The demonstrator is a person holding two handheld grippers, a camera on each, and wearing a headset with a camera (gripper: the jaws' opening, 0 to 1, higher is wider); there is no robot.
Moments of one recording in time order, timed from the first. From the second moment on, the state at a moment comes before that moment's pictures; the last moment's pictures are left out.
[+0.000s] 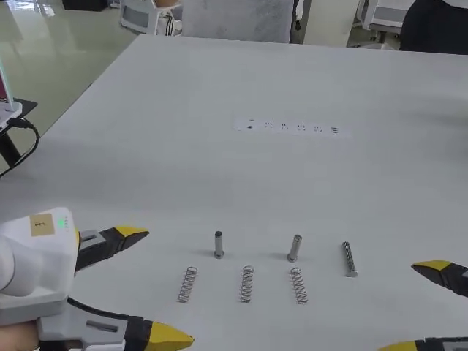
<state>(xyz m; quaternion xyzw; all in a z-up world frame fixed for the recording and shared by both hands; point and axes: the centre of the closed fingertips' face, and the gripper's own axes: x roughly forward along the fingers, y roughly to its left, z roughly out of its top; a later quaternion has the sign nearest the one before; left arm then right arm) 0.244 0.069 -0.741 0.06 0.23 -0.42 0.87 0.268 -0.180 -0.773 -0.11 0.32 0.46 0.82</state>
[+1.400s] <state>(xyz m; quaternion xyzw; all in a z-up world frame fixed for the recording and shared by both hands) 0.247 0.072 -0.756 0.05 0.23 -0.42 0.88 0.323 -0.177 -0.786 -0.14 0.39 0.43 0.80</state>
